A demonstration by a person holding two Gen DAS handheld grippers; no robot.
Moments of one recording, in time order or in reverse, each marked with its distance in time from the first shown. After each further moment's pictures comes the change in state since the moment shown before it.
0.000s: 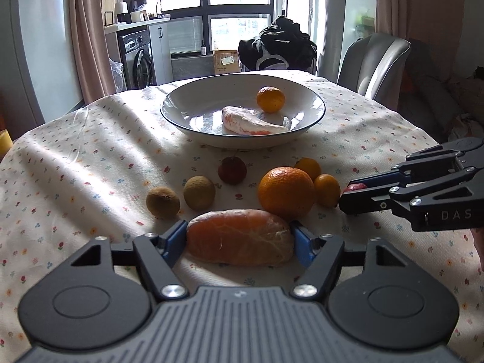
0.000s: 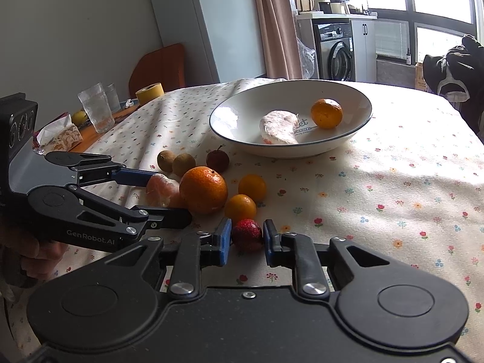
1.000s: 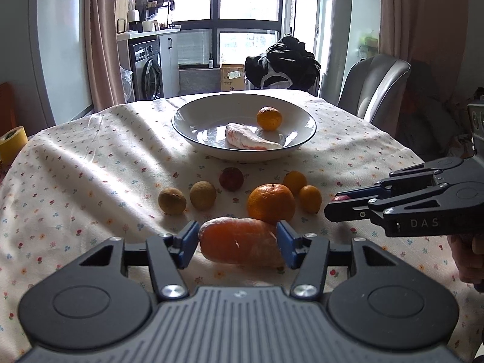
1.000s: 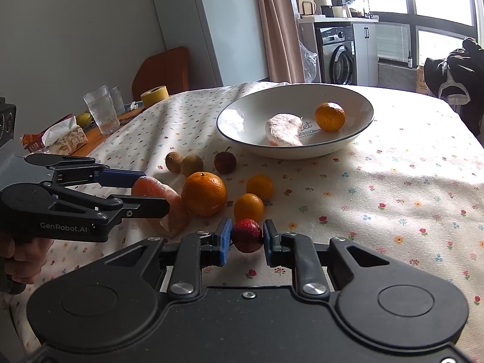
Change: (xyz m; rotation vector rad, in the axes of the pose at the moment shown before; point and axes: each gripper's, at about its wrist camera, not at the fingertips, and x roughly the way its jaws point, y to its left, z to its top) left arm -0.039 -0.003 -0.005 -0.053 -0.066 -0.017; right arm -0.006 0.005 -0.001 -0.004 -0.014 0.007
